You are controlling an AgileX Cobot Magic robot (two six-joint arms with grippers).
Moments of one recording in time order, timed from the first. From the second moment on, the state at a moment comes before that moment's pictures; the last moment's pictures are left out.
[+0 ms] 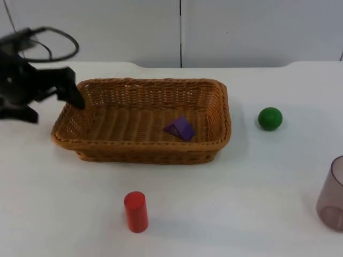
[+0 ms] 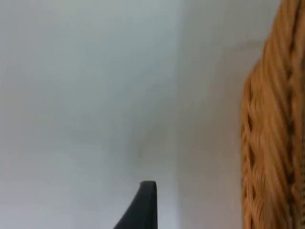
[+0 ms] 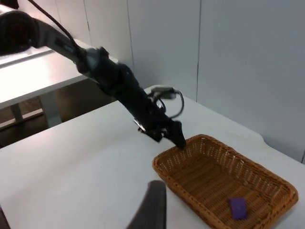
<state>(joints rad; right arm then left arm) 0.81 0.52 -0.93 0.02 0.73 -0.02 0.07 2.04 -1.22 -0.82 0.47 0.65</state>
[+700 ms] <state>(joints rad) 0.81 0.52 -0.93 -0.06 0.69 -0.02 0.09 1.27 -0.91 -0.71 0.53 0.63</state>
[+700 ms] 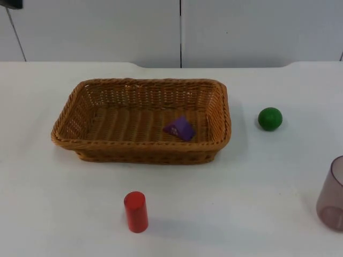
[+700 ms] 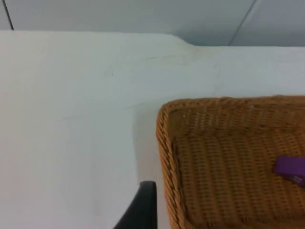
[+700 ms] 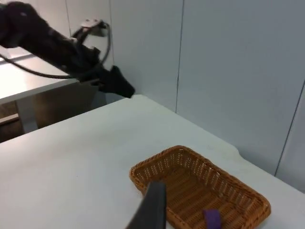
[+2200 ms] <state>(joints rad) 0.81 0.01 -0.62 -0.03 0.98 0.01 0.05 0.01 -0.57 -0.19 0.98 0.14</state>
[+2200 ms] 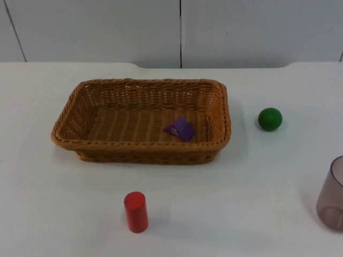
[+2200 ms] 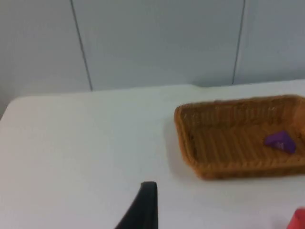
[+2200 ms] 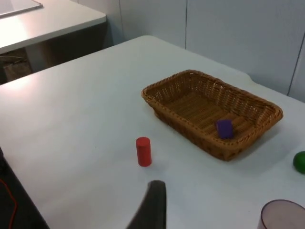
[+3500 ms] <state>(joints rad) 0.81 0.00 -0.53 -0.03 1.08 0.03 0.05 0.00 -0.50 0.00 1.09 0.00</state>
